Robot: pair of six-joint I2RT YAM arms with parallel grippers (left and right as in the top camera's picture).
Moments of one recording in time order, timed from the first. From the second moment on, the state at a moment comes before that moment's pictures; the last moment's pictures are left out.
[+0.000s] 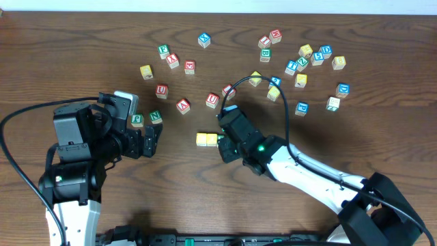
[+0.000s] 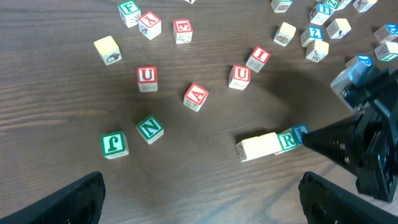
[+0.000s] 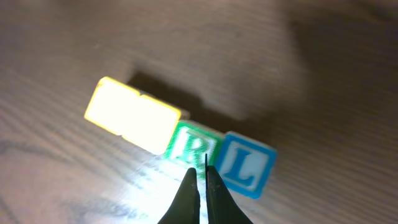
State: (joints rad) left arm 0.12 0.94 0.93 -0.81 0.44 0.20; right arm 0.79 1.63 0.90 -0.27 0.04 0.40
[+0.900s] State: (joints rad) left arm 0.12 0.94 0.93 -0.81 0.44 0.20; right arm 0.88 1.73 0.90 -0.28 0.04 0.43
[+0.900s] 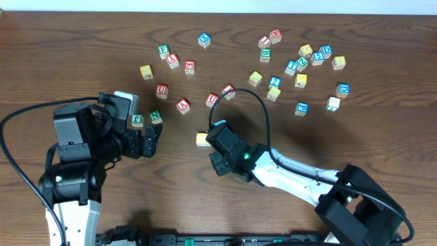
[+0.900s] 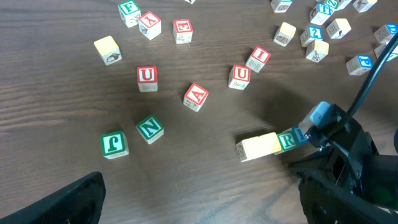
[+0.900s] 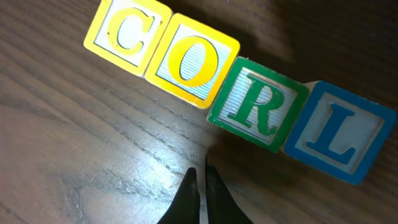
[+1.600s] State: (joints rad) left arm 0.12 0.94 0.93 -0.81 0.44 0.20; right arm 0.87 1.74 0.90 -0.25 0.11 0.44
